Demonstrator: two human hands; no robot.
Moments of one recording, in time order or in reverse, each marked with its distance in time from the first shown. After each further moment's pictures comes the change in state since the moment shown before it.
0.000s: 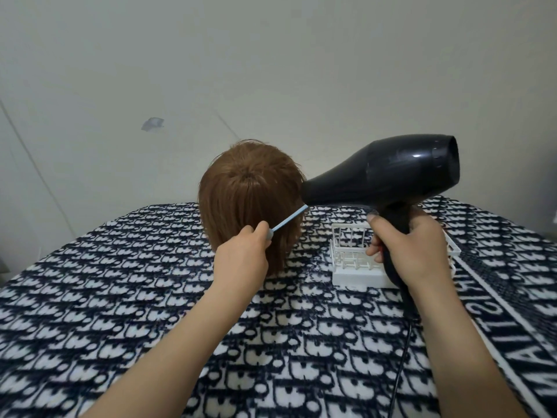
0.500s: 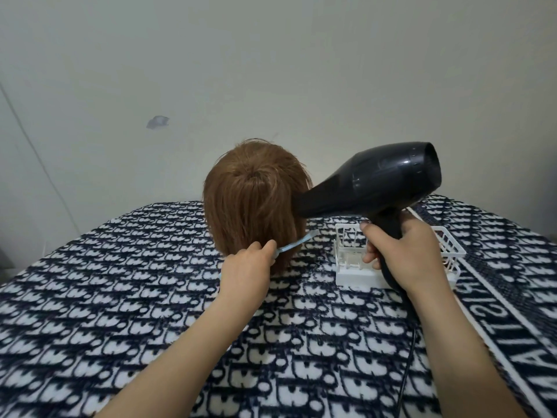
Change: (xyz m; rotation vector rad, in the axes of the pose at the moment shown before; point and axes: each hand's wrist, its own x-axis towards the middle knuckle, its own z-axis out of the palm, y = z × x) left_hand -0.016 -0.002 0.017 0.088 -0.159 0.058; right_hand -0.003 0.002 0.007 -0.108 -0.089 0.018
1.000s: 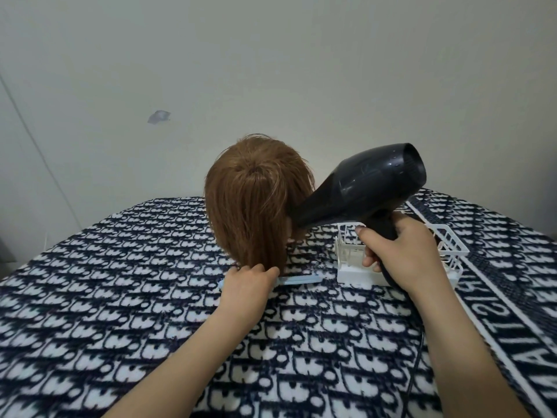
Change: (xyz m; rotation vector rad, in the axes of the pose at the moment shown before) left_hand -0.025 -0.008 0.030 0.028 -0.132 0.105; right_hand -0.003 -0.003 0.002 -0.084 -0.080 0.002
